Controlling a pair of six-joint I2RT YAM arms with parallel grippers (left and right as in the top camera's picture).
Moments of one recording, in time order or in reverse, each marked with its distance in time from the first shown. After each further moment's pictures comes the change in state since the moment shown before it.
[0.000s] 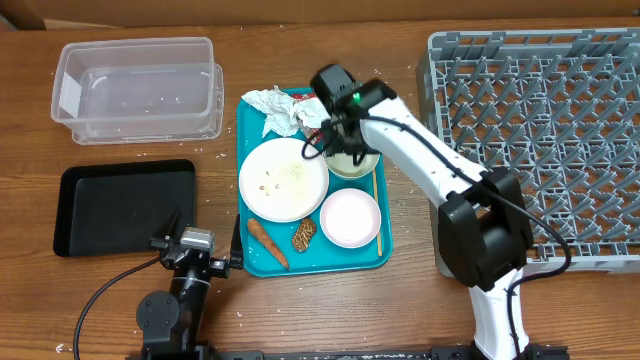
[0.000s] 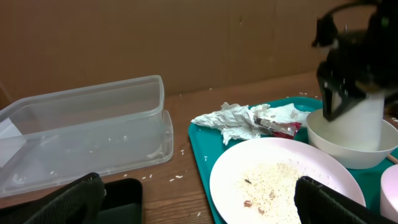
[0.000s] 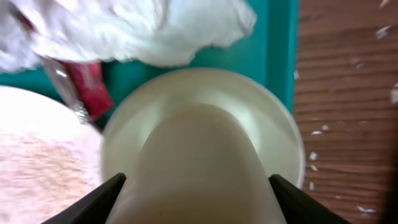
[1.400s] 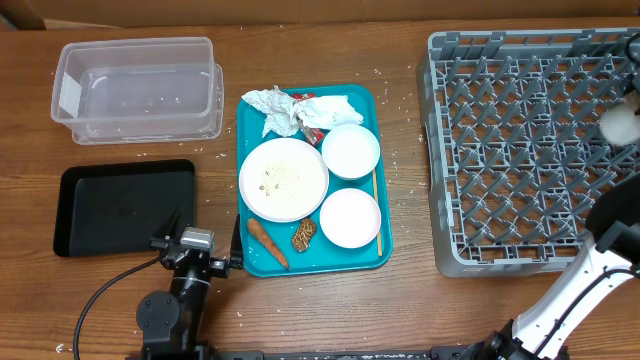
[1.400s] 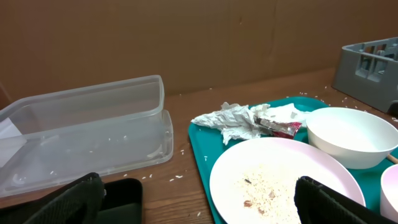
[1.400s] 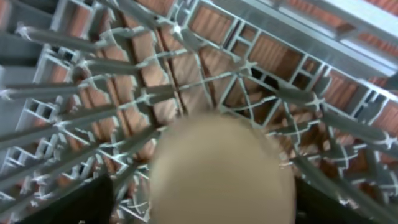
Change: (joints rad) left arm 0.000 0.000 0.000 0.000 0.000 0.000; right arm -1.147 0.186 0.584 -0.309 -0.091 -0.002
